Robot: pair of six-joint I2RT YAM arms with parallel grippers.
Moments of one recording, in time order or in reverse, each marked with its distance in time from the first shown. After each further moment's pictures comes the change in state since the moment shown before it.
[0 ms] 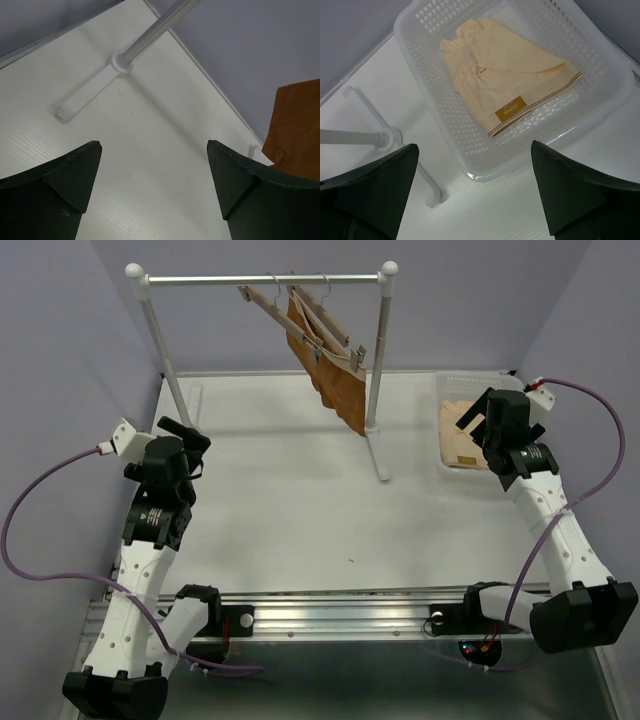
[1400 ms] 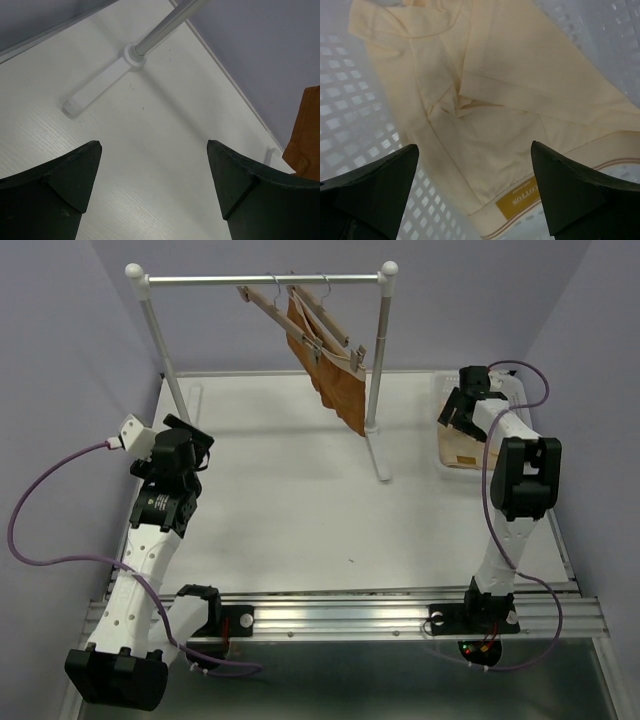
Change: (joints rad) left arm 0.000 0.090 0.000 -0.004 -0.026 -0.022; right arm -0.137 0.859 0.457 -0.002 -0.145 -0.180
